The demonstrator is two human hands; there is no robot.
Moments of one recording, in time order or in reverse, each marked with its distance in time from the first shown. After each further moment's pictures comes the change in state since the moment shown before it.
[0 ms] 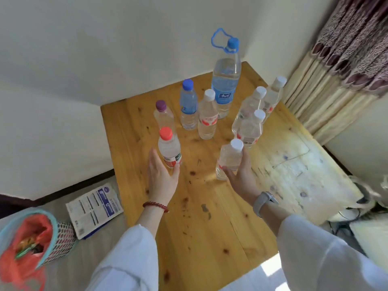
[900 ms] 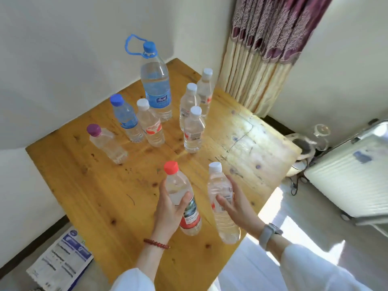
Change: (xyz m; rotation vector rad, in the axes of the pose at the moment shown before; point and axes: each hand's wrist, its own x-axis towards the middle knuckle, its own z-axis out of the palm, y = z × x) left_hand -0.051 0.027 0.051 -0.367 -0.490 0.202; right_hand -0.094 0.055 -0.031 0.136 0.023 0.251
